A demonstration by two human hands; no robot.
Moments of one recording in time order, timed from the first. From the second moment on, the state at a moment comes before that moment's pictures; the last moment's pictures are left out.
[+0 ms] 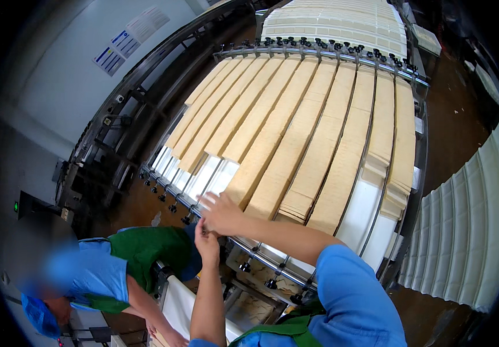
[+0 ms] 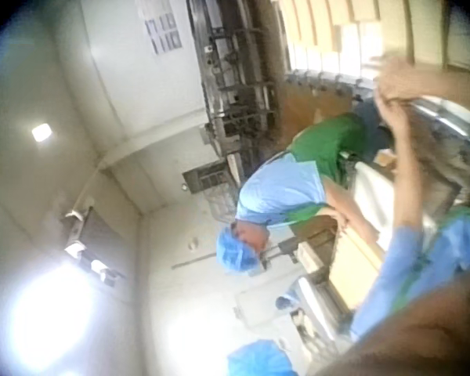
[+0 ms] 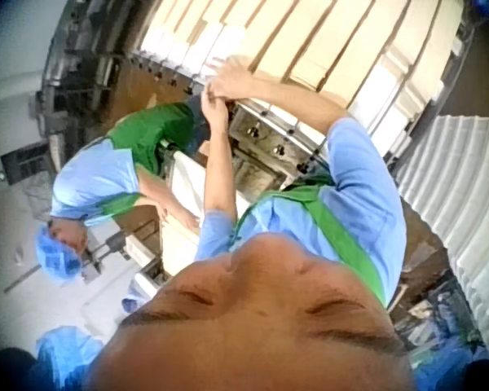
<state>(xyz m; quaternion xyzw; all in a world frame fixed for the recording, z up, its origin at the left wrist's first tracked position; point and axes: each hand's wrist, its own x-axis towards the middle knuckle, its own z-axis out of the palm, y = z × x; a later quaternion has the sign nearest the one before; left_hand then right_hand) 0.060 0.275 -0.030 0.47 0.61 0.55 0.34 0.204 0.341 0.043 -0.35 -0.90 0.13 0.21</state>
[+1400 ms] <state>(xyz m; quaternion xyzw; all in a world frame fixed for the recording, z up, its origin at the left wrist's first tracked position) 0.100 -0.073 0.100 0.23 0.38 0.74 0.50 0.075 0.027 0.160 0.06 -0.35 0.82 0.46</state>
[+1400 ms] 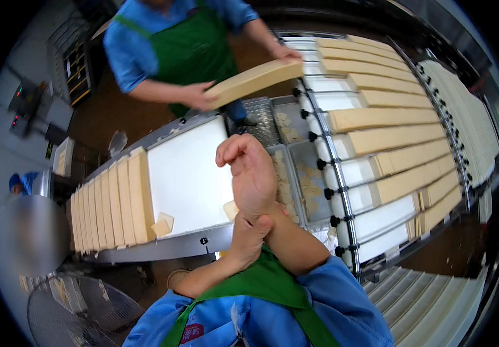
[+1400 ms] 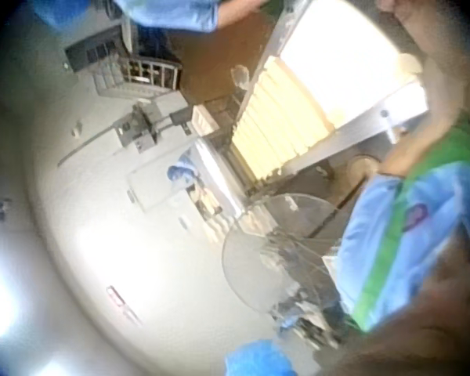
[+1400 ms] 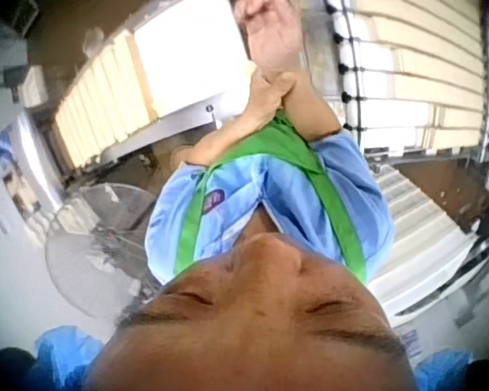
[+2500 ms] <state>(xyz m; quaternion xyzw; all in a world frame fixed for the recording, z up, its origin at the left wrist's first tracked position) -0.093 -0.291 -0.040 0.13 0.95 0.28 0.01 -0.178 -0.081 -0.065 -0.22 -0.92 0.31 0.04</state>
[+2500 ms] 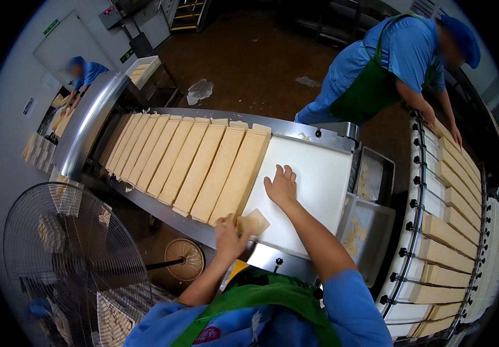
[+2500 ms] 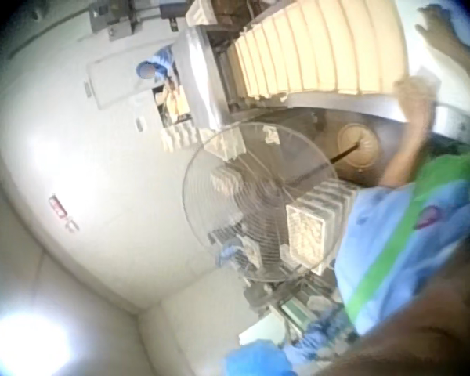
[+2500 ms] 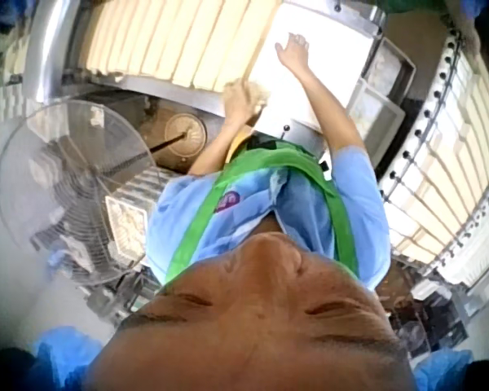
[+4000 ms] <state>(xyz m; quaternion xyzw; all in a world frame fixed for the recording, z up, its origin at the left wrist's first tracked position) 0.092 -0.033 0.040 0.71 0.56 0.39 0.17 0.363 0.147 0.043 -0.80 -0.41 0.29 0.33</state>
